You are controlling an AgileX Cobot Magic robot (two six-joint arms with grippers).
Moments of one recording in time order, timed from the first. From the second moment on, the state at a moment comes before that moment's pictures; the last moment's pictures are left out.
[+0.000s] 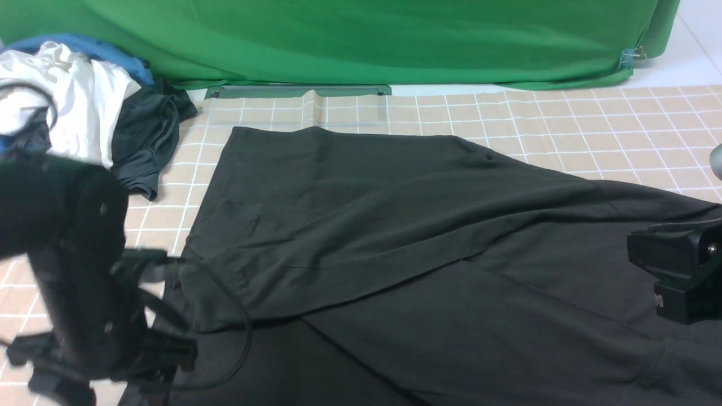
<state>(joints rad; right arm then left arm) 0.52 0.83 -0.67 -0.12 0.53 0.30 -0.24 1.54 -0.76 0.01 1.10 -0.24</state>
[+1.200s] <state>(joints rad) 0.58 1.24 -0.84 0.13 1.12 -0.11 -0.24 1.15 -0.57 -0.13 0.95 -0.28</state>
